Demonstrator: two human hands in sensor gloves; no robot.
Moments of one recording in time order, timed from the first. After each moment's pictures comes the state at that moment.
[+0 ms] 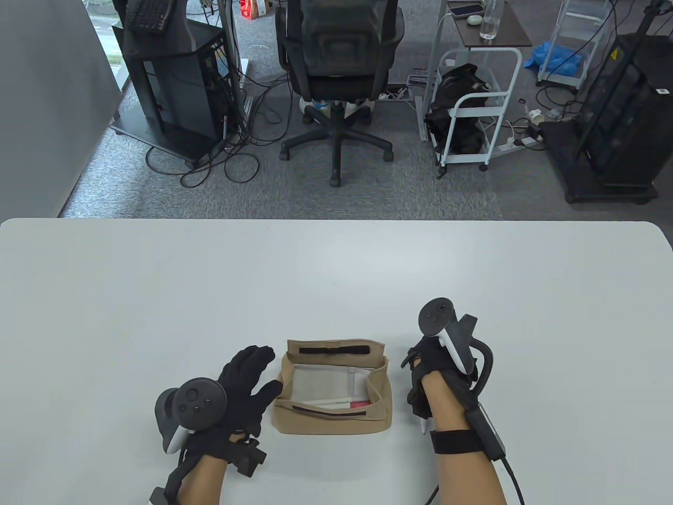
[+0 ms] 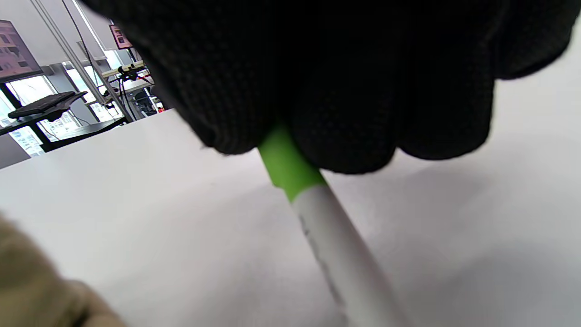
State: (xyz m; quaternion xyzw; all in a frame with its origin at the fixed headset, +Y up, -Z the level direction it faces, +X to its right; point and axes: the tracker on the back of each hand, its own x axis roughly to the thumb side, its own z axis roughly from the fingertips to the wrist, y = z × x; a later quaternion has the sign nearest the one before) left_hand -0.217 -0.707 -0.270 0.08 -0.14 0.37 0.91; right_hand 0.162 -0.731 -0.385 -0.18 0.06 0.97 0.15
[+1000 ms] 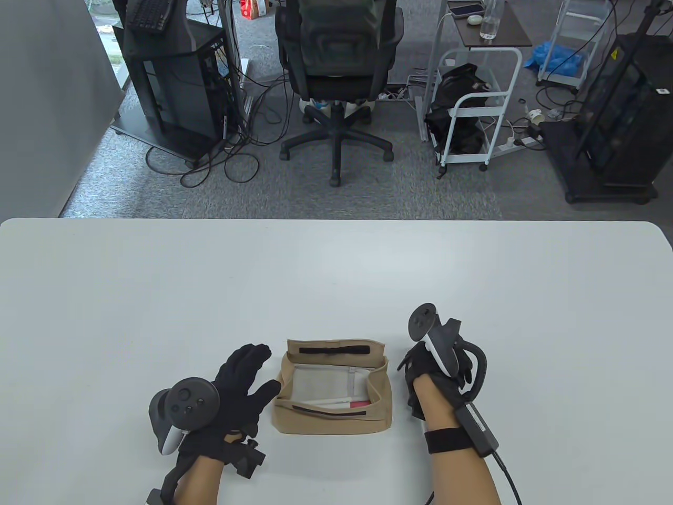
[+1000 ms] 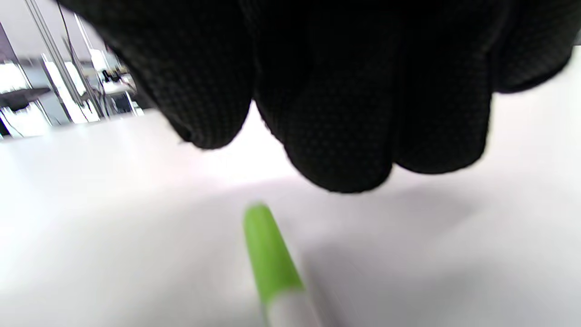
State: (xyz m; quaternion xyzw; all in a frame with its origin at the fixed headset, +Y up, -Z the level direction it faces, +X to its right) left_hand -0.221 -0.707 -0.271 0.08 -0.14 0.40 0.90; right_hand 0.157 -0.723 -0.383 -0.19 0.02 0.98 0.11
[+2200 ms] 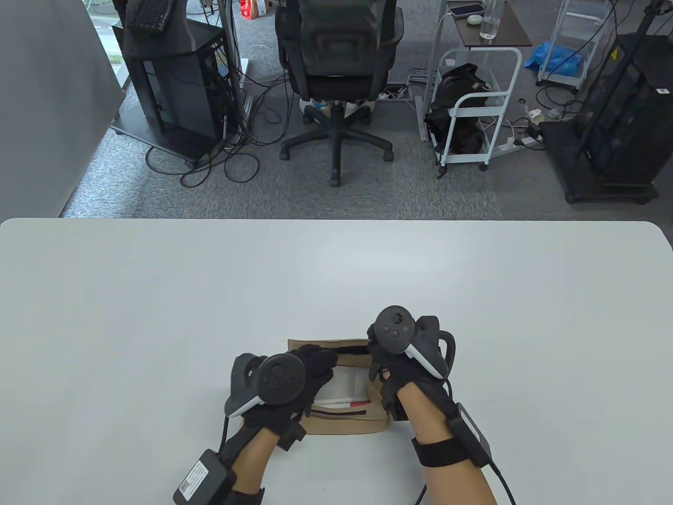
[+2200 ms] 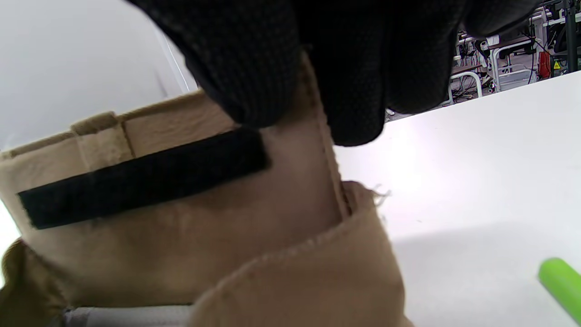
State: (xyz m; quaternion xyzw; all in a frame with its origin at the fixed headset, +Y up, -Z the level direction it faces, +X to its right) left_hand -0.105 -0.672 -0.308 0.06 -0.24 0.20 0.95; right_hand 0.089 -0.683 -0.362 0.06 -0.01 0.98 0.17
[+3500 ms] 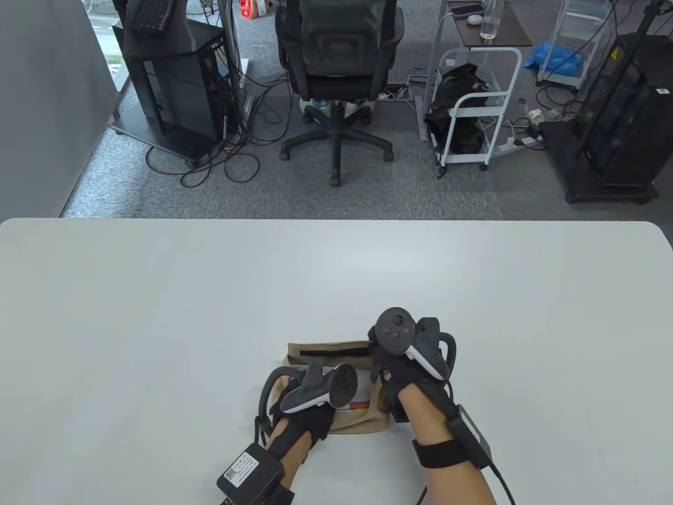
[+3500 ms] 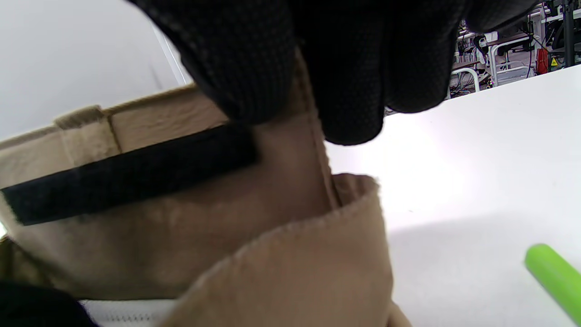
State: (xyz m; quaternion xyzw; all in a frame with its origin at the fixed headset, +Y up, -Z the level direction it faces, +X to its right) left_hand -0.066 -0.754 -0.318 -0.14 -0.19 0.00 0.97; right_hand 0.092 -0.686 -0.362 0.06 -0.01 0.98 0.17
